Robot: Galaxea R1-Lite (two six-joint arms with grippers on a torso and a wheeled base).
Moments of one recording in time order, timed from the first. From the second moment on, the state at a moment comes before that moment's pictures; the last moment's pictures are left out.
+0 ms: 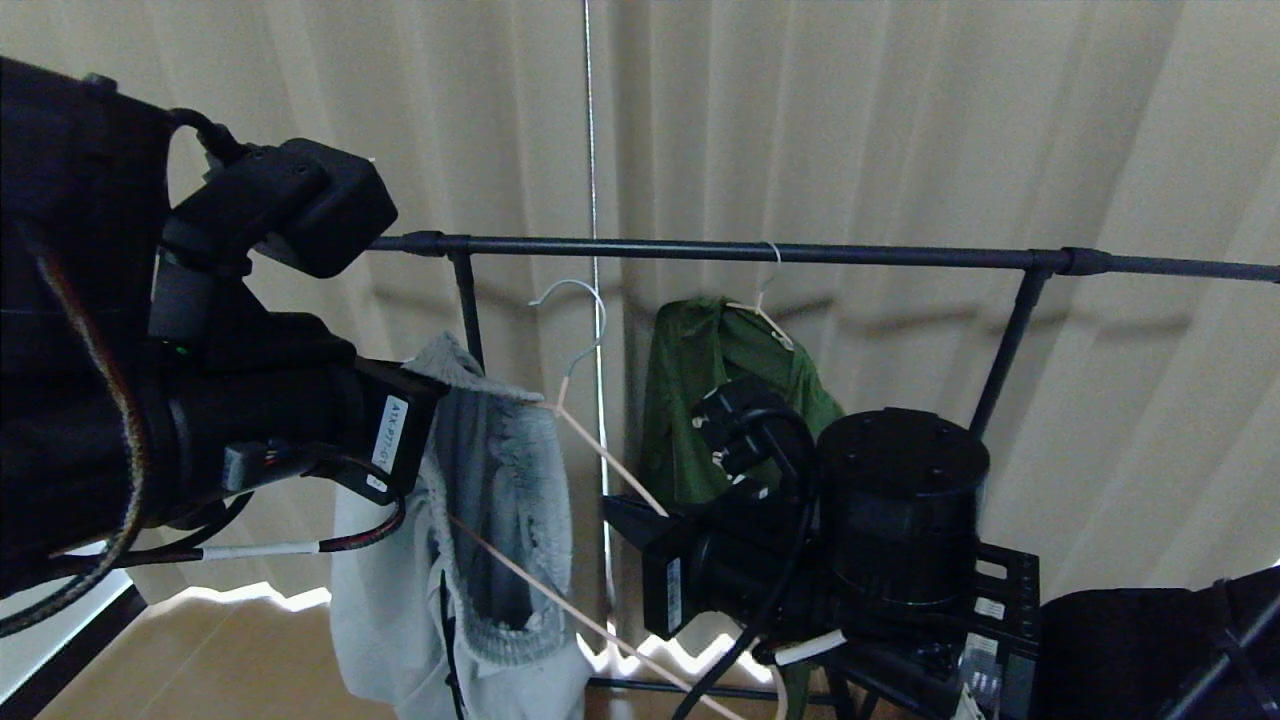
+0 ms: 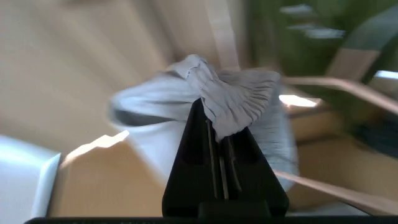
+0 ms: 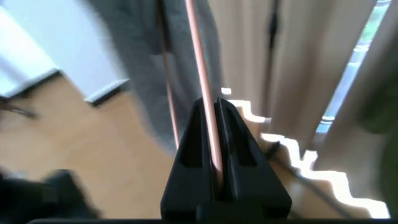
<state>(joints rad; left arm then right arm) -0.73 1.37 -1.11 0.19 0.39 0.07 0.94 1.85 -0.79 -0.80 -0.10 0.30</state>
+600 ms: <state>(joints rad) -0.77 1.34 -1.10 0.16 0.18 0.09 0.88 1.75 -0.68 -0.87 -0.05 0.11</state>
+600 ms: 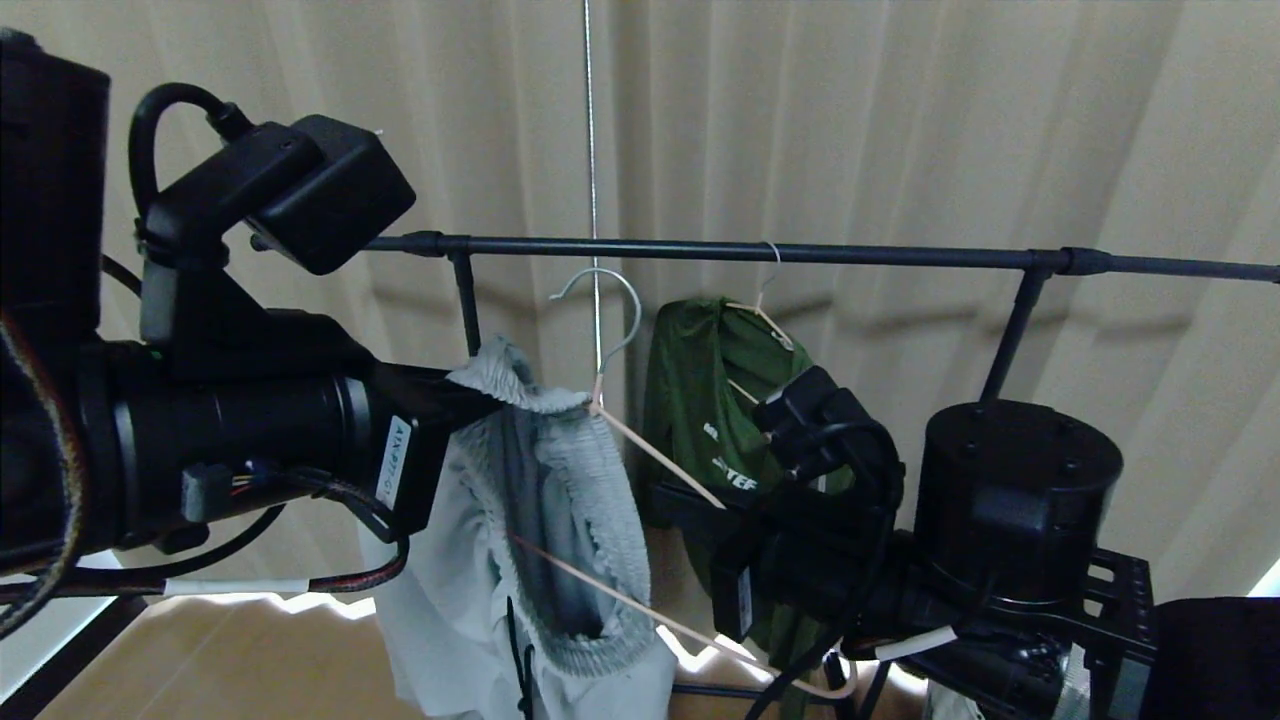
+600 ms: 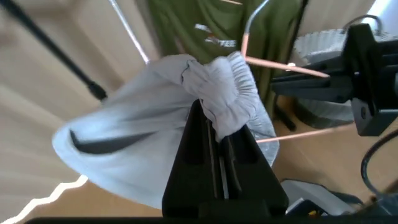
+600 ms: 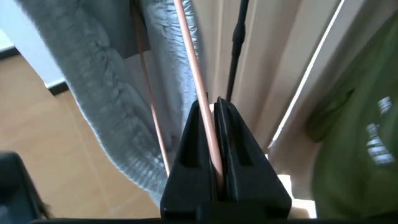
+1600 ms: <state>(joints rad) -0.81 1.28 -1.01 0.03 0.18 0.14 0.87 1.62 -0.61 -0.89 0.01 0.11</state>
